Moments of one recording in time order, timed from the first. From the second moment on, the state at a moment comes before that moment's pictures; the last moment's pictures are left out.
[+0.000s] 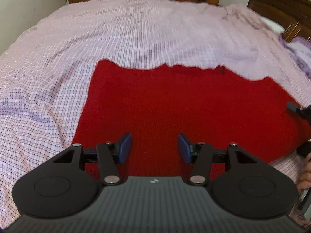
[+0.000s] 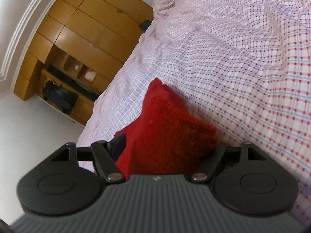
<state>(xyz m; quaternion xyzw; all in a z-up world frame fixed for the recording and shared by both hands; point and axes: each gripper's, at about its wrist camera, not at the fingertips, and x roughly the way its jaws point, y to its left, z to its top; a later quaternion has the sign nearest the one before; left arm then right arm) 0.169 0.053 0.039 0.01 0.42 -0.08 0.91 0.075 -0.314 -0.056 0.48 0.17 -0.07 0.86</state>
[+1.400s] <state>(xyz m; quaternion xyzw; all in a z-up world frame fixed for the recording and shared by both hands) 0.136 0.213 0.065 -0.05 0.40 0.01 0.91 0.127 -0.089 0.061 -0.02 0.18 0.06 0.98</state>
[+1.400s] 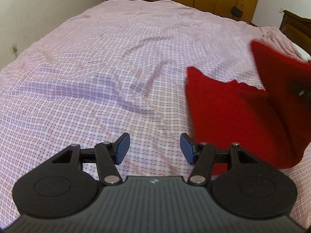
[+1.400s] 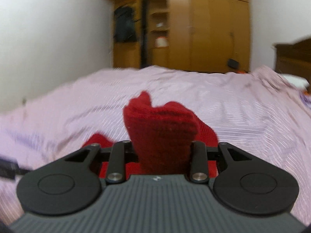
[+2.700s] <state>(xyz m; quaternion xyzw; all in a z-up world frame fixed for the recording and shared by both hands) 0.119 0.258 0.038 -0.10 0.40 0.03 0.91 0.111 0.008 0.025 -0.10 0.18 0.14 0.97</state>
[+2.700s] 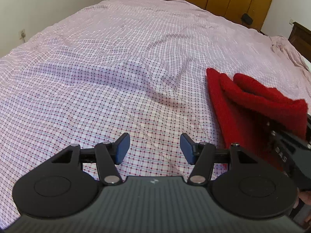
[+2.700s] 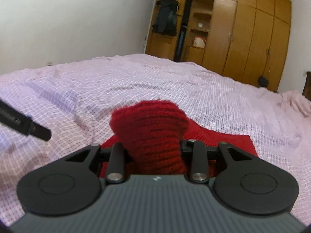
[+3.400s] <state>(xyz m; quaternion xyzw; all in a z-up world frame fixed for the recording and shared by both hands) 0.109 0.233 0.068 -0.07 0.39 0.01 0.92 0.058 -0.029 0.057 0.07 0.19 0.21 0.95</state>
